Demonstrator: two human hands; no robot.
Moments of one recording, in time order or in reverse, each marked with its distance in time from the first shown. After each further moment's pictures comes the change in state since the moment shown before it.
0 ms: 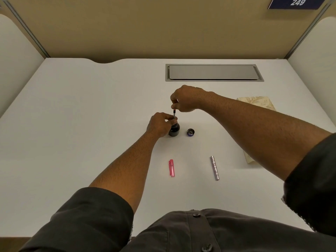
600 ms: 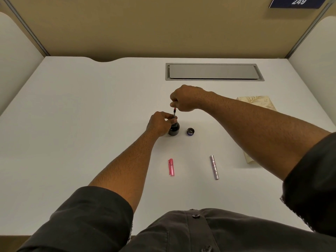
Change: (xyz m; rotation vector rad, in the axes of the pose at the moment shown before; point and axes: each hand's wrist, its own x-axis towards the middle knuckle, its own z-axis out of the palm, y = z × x) left_hand -0.001 0.000 -0.001 -0.010 -0.004 0.005; right_hand 0.001 0.000 0.002 0.005 0.004 0.004
